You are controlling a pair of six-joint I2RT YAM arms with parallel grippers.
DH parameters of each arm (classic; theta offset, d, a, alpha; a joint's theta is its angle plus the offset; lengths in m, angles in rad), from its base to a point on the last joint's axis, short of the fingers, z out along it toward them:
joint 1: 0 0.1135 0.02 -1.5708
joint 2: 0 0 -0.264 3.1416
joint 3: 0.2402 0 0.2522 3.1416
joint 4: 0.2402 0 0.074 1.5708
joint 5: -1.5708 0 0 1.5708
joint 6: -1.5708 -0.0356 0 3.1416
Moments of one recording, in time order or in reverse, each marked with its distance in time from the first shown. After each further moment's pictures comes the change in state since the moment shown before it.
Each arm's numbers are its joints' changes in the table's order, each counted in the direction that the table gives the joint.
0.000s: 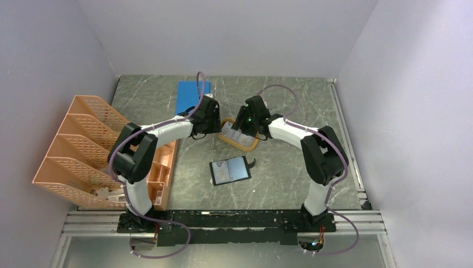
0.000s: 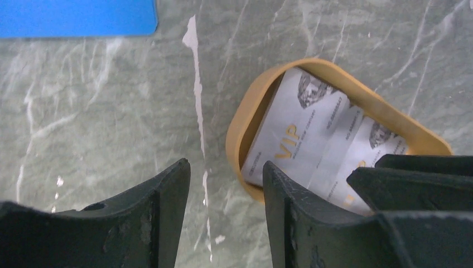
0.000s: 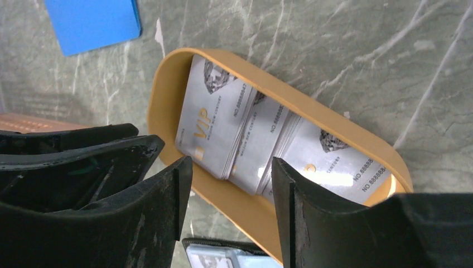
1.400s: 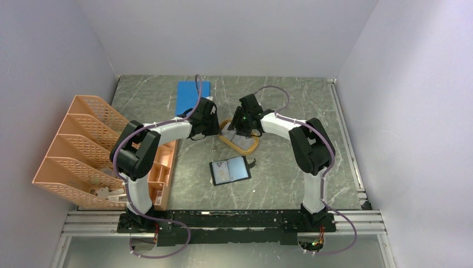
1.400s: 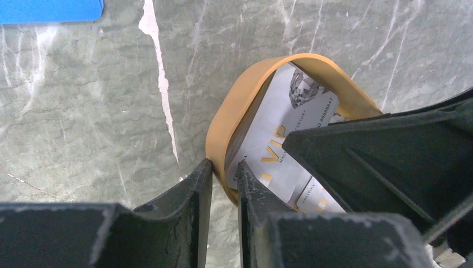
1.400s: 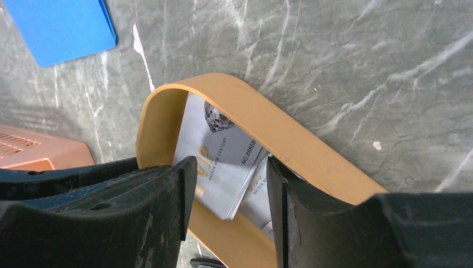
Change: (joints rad) left arm 0.027 0.067 -0.023 -0.098 -0.183 0.004; right arm 0.000 0.183 0.155 0.067 0.045 -0.062
